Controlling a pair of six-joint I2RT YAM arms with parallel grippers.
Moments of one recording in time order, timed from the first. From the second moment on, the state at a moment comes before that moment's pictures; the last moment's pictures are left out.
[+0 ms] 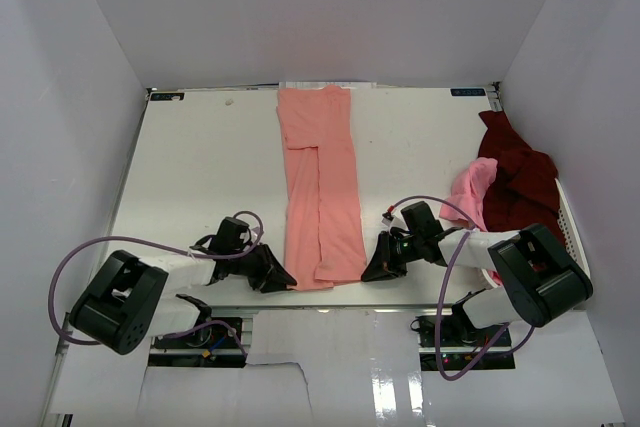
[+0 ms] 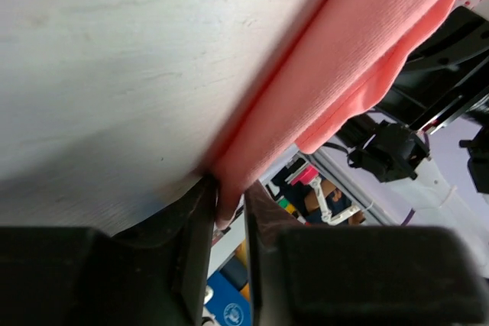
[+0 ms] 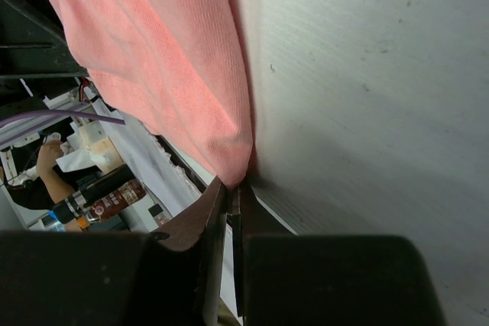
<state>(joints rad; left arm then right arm) -0.46 1.26 0.22 0.02 0.69 -1.14 0.52 1.40 0.35 0.01 -0.75 0.72</state>
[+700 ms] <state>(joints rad) -0.52 1.28 0.22 0.06 0.68 -1.16 0.52 1.32 0.40 -0.16 -0.71 0.66</state>
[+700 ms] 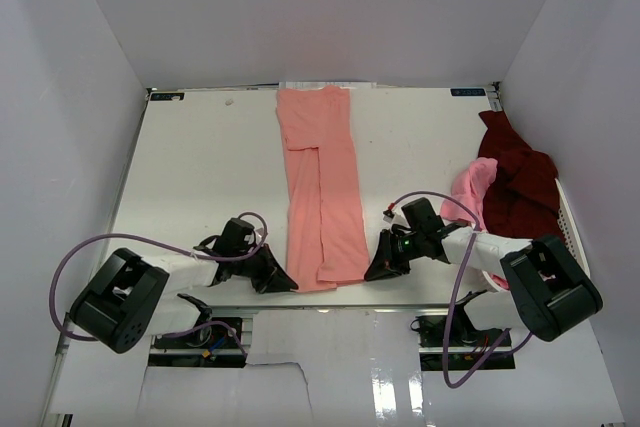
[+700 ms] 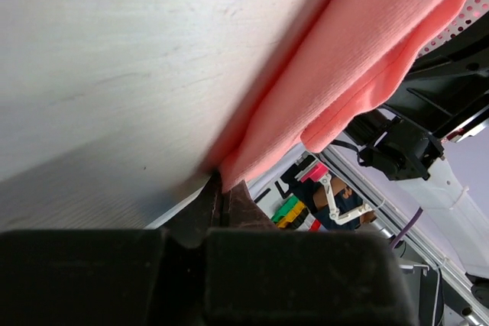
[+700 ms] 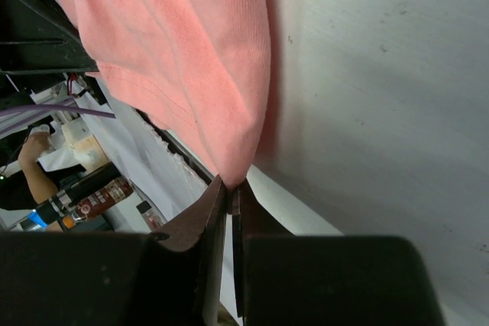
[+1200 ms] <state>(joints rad) -0.53 1.21 0.30 -0.12 0.63 -1.19 0.55 1.32 0.51 -0.24 -0.70 0.63</state>
